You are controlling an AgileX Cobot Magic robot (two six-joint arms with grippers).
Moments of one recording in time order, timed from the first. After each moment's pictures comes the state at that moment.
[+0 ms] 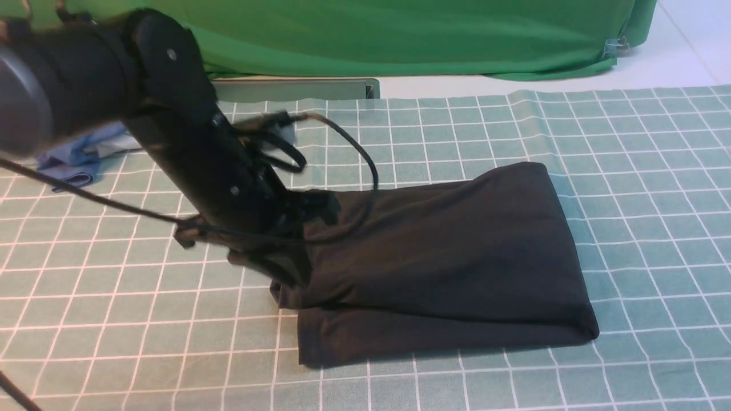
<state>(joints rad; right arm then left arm) 0.29 0.36 -0.93 0.04 1.07 0.12 -0.39 1.67 -1.24 -0.37 1.11 -0.05</state>
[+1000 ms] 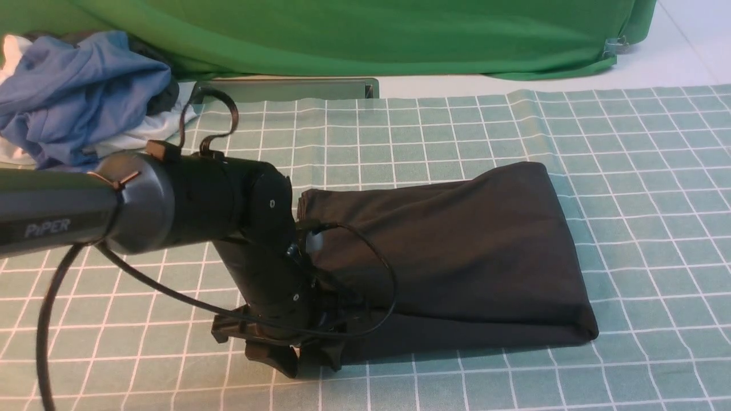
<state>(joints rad) 0.29 0.40 -0.92 0.04 1.07 0.12 -0.54 1.81 -1.03 -0.25 0.83 -0.34</state>
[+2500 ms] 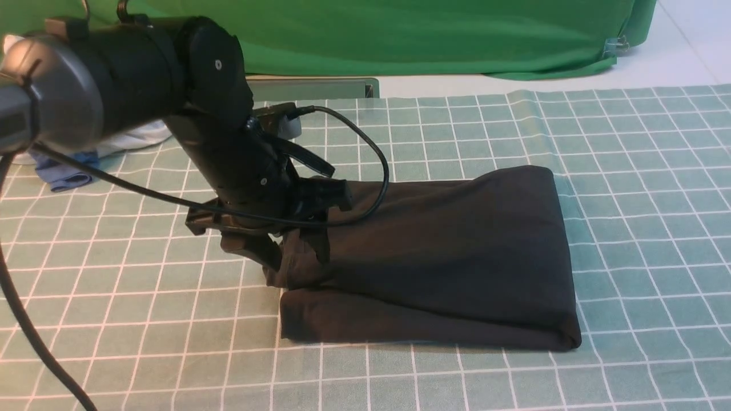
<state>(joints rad) 0.29 0.41 -0.45 0.10 0.24 -0.18 -0.42 1.74 -1.33 -0.21 1.04 -0.26</state>
